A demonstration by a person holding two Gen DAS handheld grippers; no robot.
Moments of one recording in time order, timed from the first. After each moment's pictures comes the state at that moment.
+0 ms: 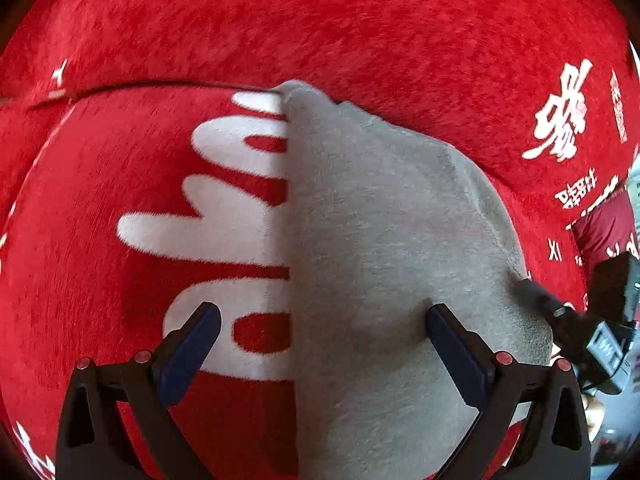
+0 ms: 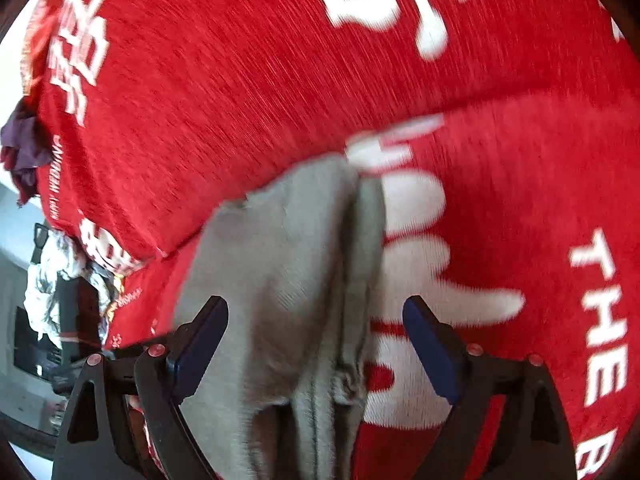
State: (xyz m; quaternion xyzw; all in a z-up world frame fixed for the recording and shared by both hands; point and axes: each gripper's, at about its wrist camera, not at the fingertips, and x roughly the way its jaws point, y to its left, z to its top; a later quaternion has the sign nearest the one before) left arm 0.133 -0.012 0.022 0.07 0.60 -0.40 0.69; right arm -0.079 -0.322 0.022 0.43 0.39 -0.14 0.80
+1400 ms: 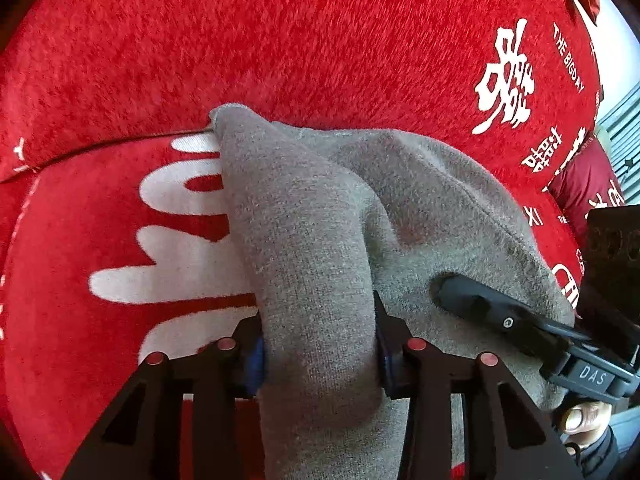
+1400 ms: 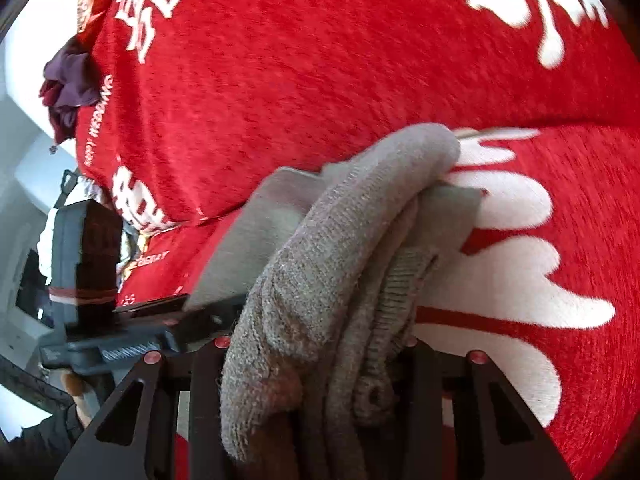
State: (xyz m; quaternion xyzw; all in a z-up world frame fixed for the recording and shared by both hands) left arm 0.124 -0.027 0.043 0.11 0.54 -0.48 0.68; right arm -0.041 -0.259 0.049 0.34 0.36 -0.07 0.86
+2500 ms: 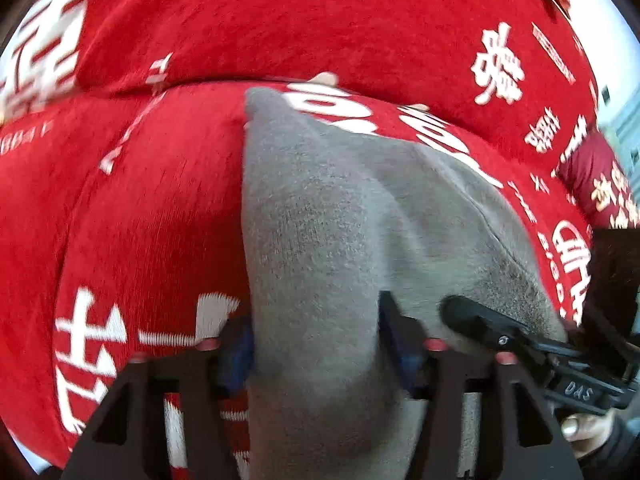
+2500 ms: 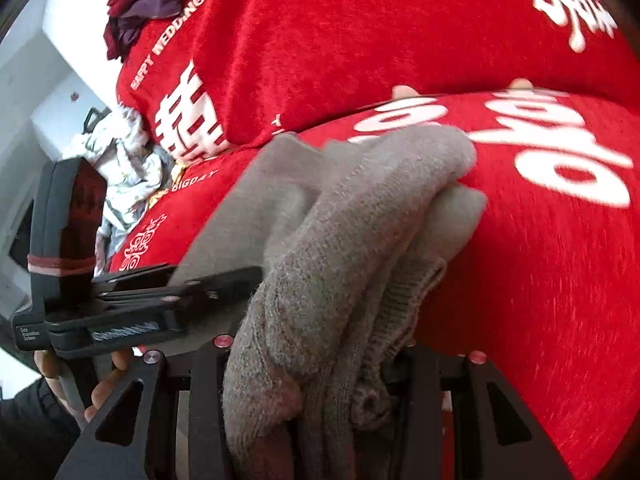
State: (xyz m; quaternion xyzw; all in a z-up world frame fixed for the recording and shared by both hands) left arm 0.067 0.171 0.036 0.09 0.52 -0.43 0.73; right arm -0.101 -0.077 0.028 0.31 0.36 -0.05 0.88
